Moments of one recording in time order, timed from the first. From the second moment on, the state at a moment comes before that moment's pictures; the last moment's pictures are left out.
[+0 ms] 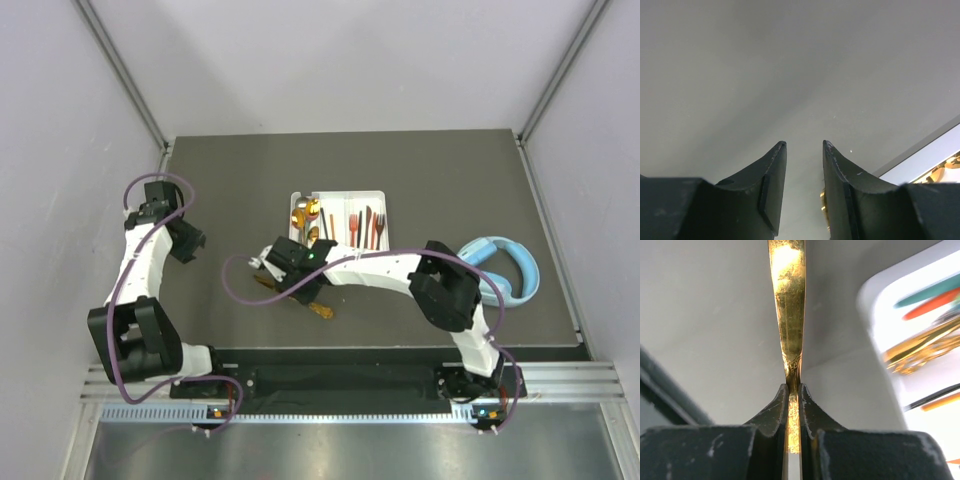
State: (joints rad) left arm 0.21 1.36 1.08 -0.82 -0.11 -0.76; right arm 1.14 2.05 1.56 -0.68 0.01 0.03
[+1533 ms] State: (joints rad) left arm 0.21 1.41 1.08 -0.82 -0.08 -0.73; right arm 0.81 2.08 1.82 -0.75 0.13 0.16
